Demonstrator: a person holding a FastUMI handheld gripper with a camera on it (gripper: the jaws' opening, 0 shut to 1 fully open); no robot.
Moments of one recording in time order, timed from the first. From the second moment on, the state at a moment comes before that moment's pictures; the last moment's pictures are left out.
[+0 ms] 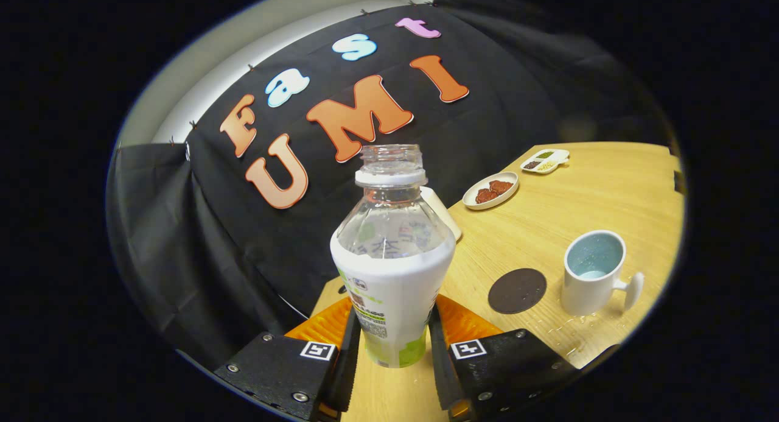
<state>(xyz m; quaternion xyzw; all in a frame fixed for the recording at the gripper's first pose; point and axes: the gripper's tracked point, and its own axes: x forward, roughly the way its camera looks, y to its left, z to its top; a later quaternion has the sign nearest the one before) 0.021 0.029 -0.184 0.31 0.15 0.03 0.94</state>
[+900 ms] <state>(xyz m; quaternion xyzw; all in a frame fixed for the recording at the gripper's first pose) 0.026 0.036 -0.190 0.51 0.21 0.03 0.83</state>
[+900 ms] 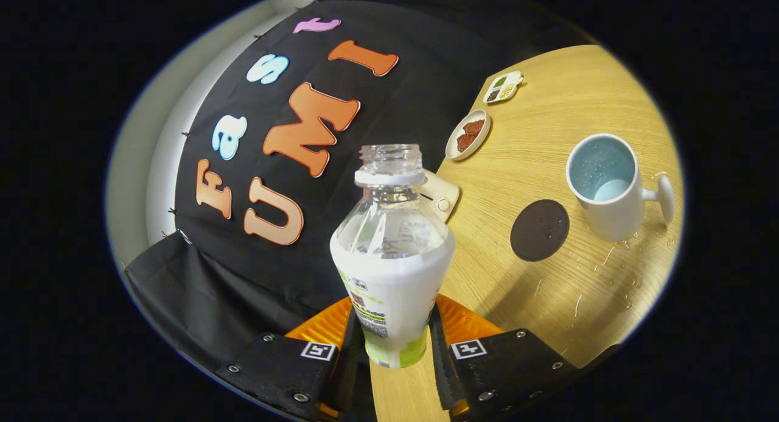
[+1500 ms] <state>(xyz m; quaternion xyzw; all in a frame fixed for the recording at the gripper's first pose) 0.035 0.014 -0.176 0.64 0.15 0.00 0.75</state>
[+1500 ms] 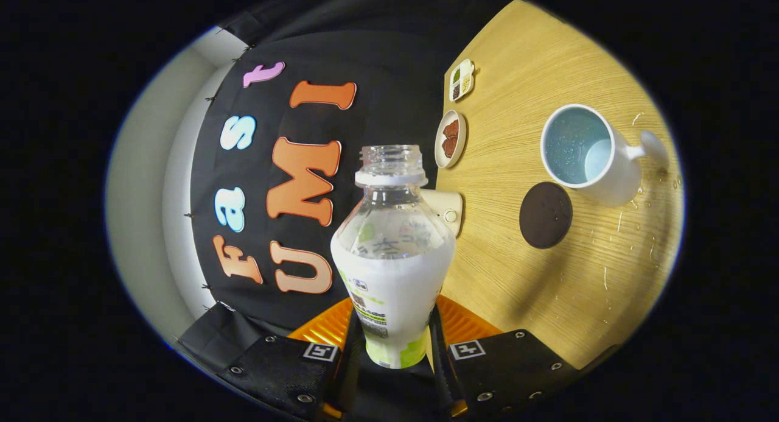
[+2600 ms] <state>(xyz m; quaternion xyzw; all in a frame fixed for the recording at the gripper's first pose) 0.041 0.000 -0.191 0.74 0.17 -0.04 0.65</state>
